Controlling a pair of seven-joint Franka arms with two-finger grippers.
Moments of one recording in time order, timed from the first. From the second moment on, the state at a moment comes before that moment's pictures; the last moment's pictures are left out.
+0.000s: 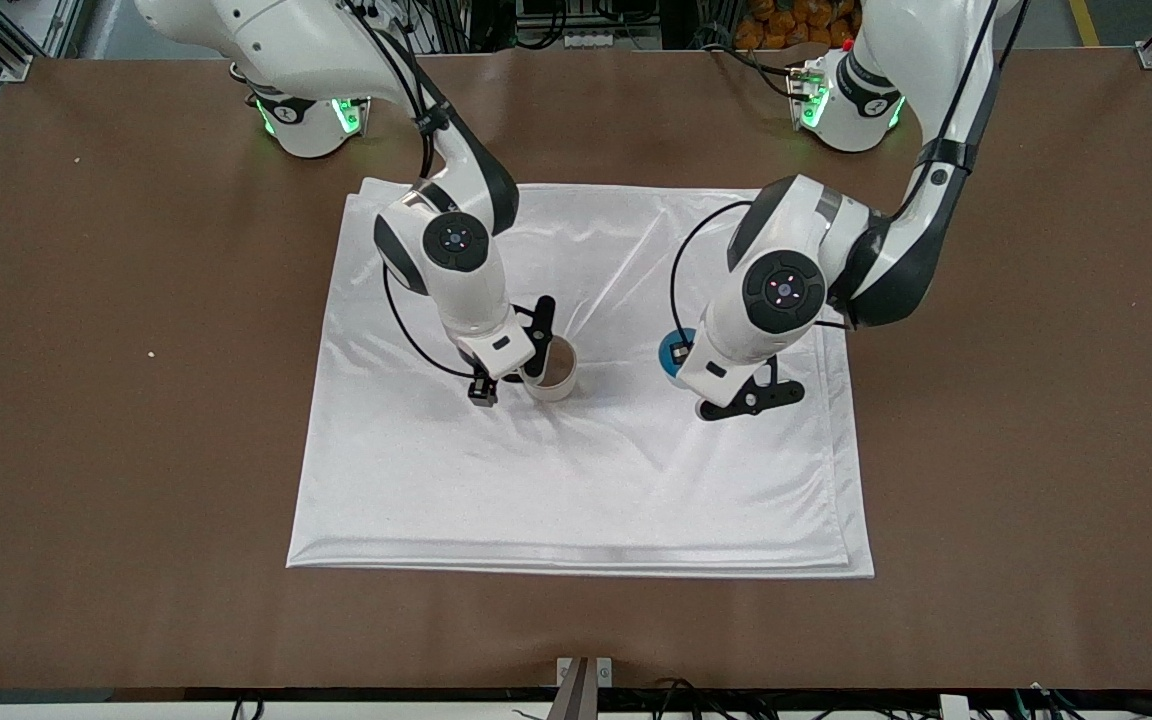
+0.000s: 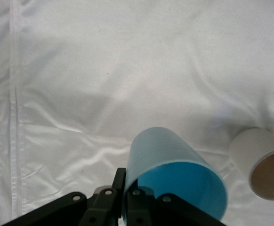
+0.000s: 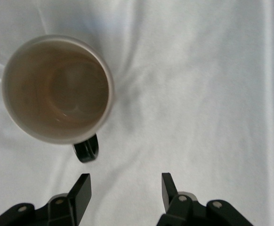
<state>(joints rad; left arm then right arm) -0.49 0.51 -0.07 -1.49 -0.08 1.84 -0.72 0.64 0.50 -0.04 -1.74 -0.11 2.34 -0.71</state>
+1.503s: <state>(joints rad) -0.71 0.68 -0.07 -1.44 -0.14 2.20 -1.02 0.16 0.01 -0.04 -1.74 -0.06 1.85 -0.32</state>
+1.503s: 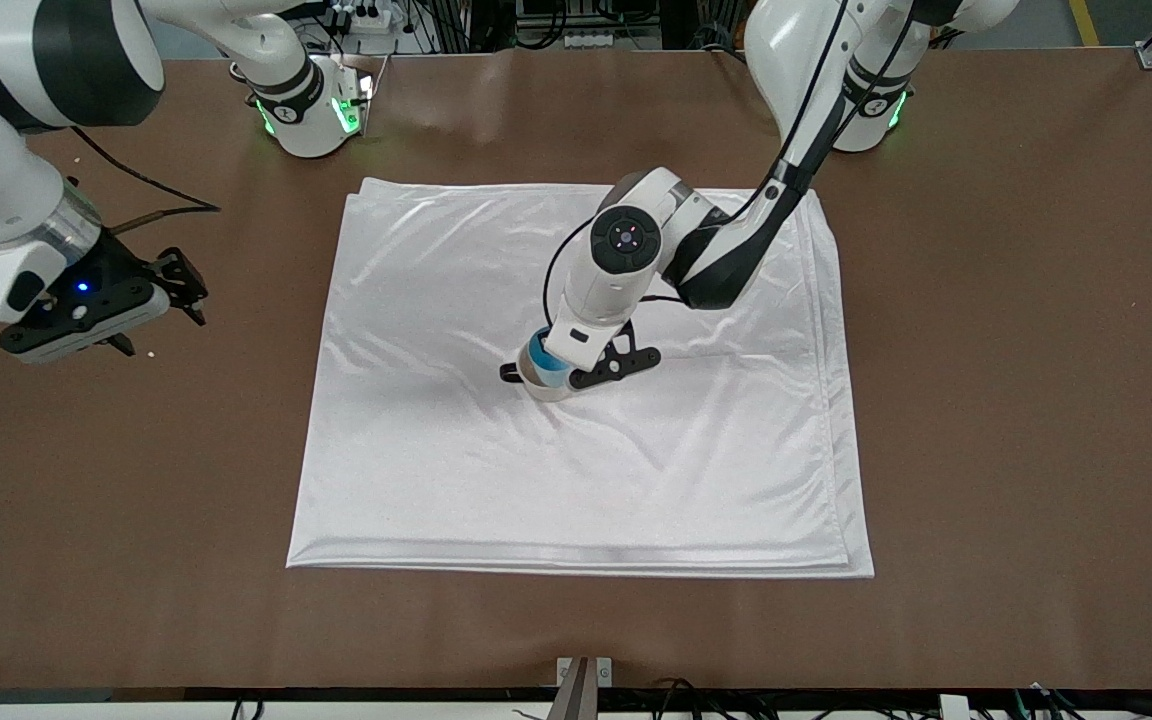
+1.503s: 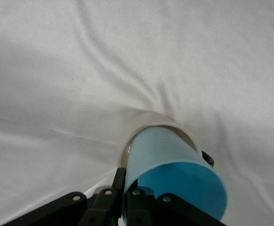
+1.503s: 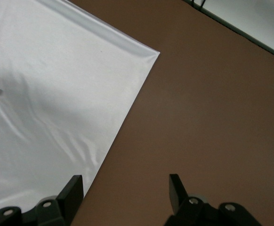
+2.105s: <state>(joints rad) -0.74 0.73 -0.07 -1.44 -0.14 2.20 -1.04 0.05 0.00 -0.04 -1.70 0.00 1.76 -0.02</state>
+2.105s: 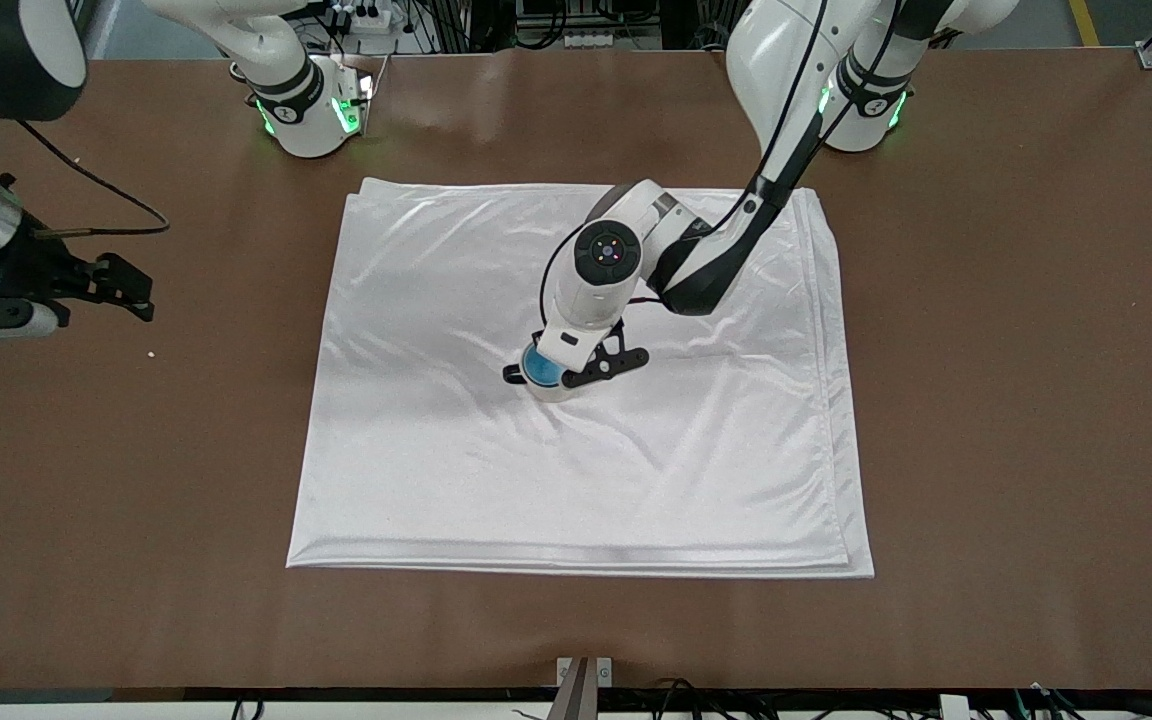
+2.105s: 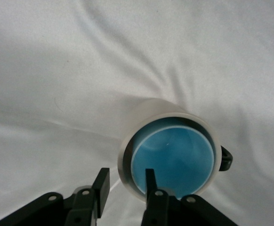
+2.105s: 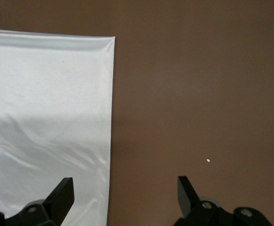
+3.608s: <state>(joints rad) -0.24 0.68 0.07 -1.41 -0.08 1.95 -0.35 0.00 0.01 -0.05 -1.66 -0.01 1.73 0.00</state>
